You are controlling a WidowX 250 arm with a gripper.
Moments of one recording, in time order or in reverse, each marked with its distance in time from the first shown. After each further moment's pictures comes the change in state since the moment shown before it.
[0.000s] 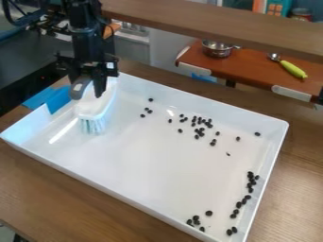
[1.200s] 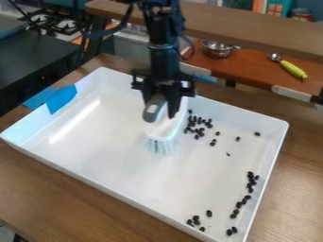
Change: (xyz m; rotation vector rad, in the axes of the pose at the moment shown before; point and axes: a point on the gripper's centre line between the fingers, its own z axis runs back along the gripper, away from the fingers) arm -0.042 -0.148 -0.004 -0.115 0.098 -0.226
